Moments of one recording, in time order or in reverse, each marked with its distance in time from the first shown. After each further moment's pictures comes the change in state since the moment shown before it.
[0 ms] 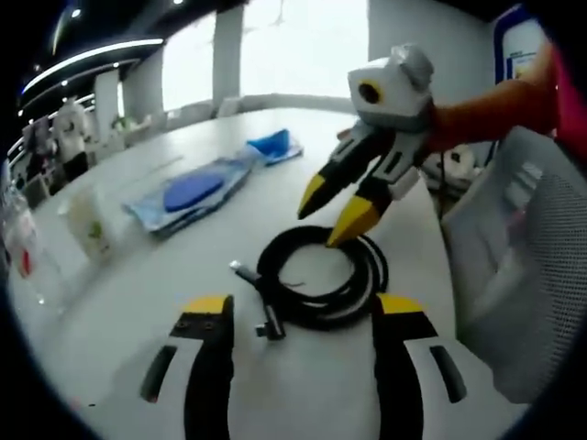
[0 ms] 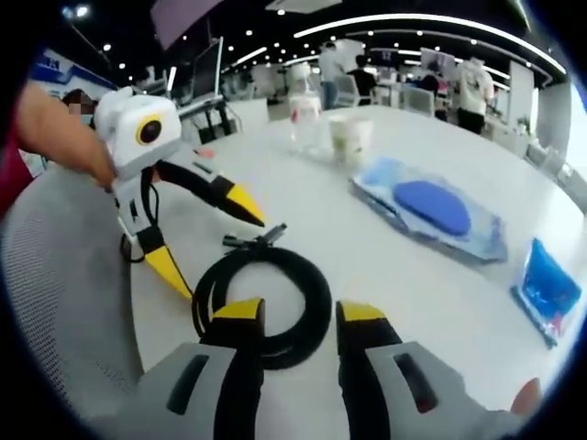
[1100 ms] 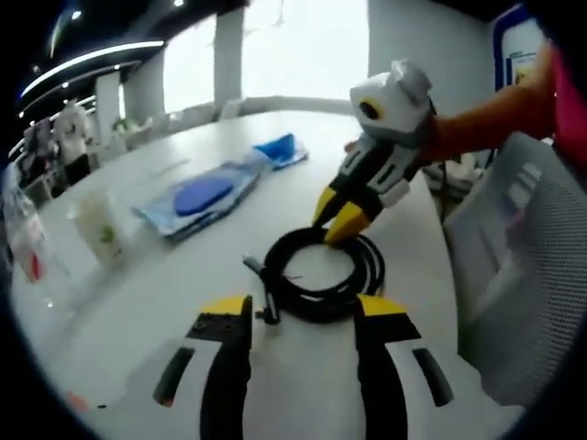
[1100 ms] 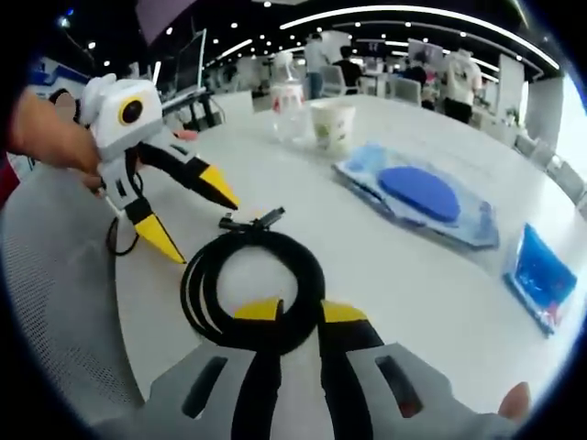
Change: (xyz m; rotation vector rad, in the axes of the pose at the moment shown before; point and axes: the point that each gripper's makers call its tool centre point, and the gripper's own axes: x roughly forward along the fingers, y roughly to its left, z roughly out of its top) left arm -0.013 0.018 0.005 -0.005 -0.012 0.029; right arm 0.001 -0.012 -0.009 0.026 0.038 -0.059
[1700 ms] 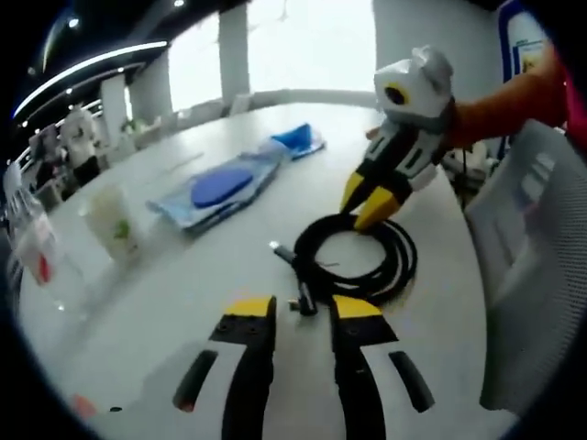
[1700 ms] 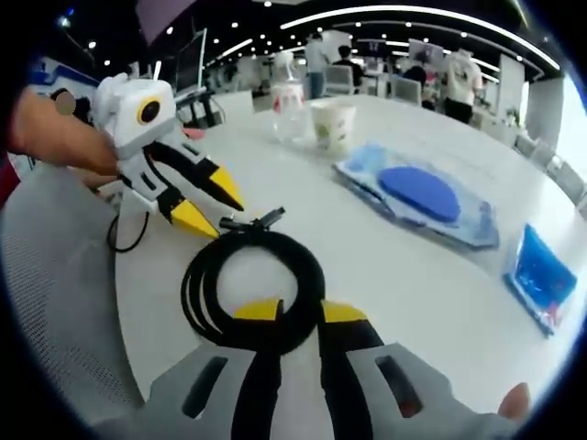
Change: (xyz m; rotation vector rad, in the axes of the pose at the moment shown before) left arm 0.008 0.019 -0.014 0.033 0.048 0.038; right arm 0.000 0.000 0.000 -0.001 0.001 0.001
